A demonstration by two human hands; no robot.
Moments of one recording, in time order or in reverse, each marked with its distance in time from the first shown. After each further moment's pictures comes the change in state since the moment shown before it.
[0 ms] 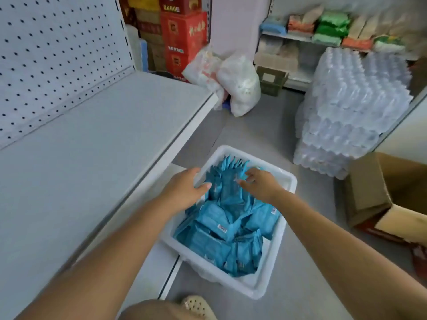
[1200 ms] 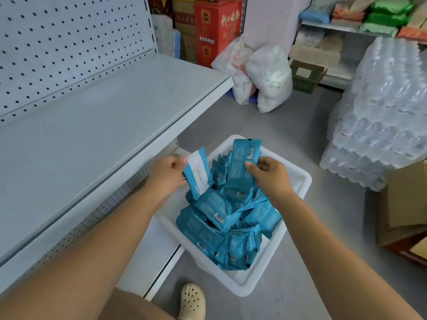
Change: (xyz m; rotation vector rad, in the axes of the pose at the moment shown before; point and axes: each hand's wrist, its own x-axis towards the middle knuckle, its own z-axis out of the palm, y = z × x) left_hand -0.014 -0.008 0.030 -0.703 0.325 -0.270; right_hand -0.008 0.022 0.013 0.876 0.141 -0.127
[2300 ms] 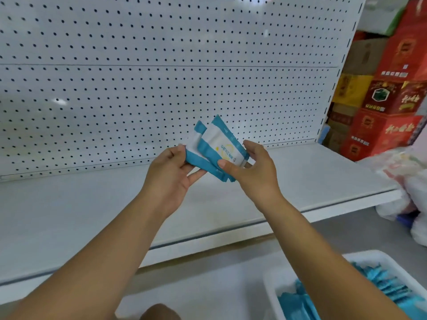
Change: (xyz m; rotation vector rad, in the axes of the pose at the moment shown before) left_hand -0.171 0.059 -0.239 -0.918 0.613 0.416; right_hand -0.113 -0.214 0.286 0.088 -0.658 -0.542
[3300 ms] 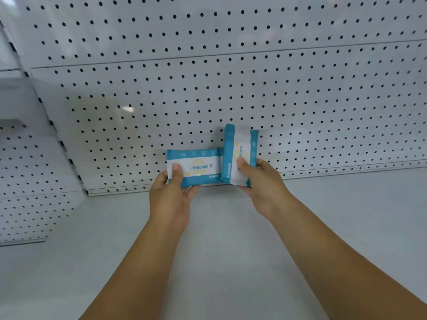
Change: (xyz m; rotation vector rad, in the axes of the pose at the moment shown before) left_hand 0.131 0.068 -0.241 -0.053 0.426 0.202; right_hand 0.090 0.030 0.289 0.512 -0.246 0.378
